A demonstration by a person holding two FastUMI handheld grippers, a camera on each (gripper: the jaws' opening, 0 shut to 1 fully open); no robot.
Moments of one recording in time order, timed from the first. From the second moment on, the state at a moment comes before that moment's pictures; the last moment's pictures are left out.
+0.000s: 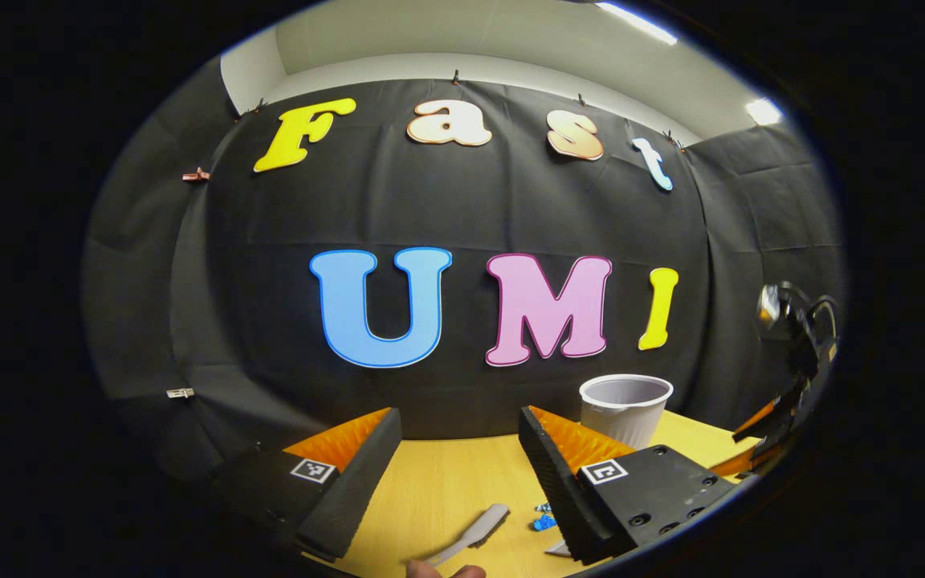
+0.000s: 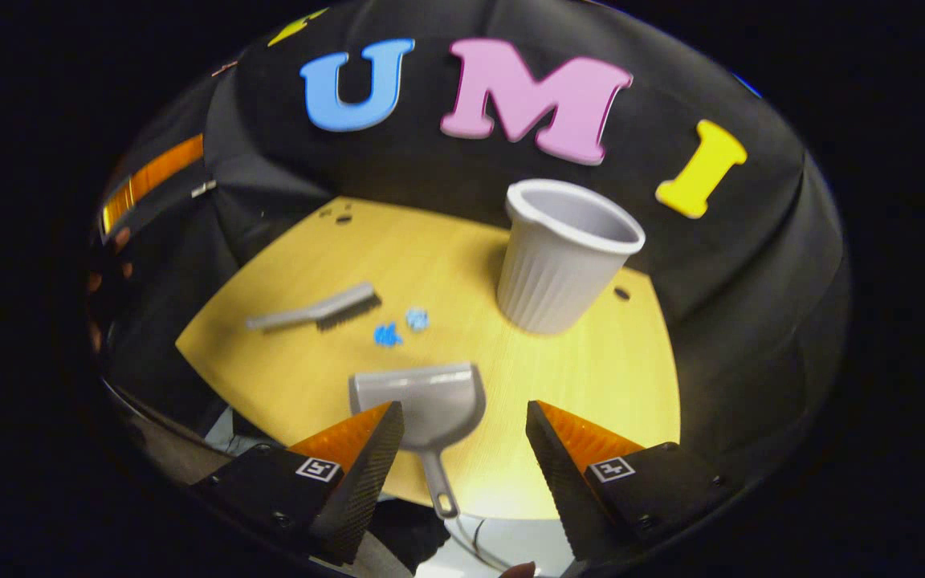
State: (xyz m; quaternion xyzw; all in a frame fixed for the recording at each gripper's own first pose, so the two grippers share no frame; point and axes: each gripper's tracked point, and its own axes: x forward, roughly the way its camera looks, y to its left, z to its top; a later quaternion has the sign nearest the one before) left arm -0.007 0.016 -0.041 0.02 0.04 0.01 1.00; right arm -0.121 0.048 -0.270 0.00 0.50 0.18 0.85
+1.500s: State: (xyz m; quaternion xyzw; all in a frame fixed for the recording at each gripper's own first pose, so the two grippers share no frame) left arm 0.020 0.046 -0.096 0.02 0.11 0.00 0.99; right arm -0.180 0.116 -0.483 0.02 0.72 0.20 0.67
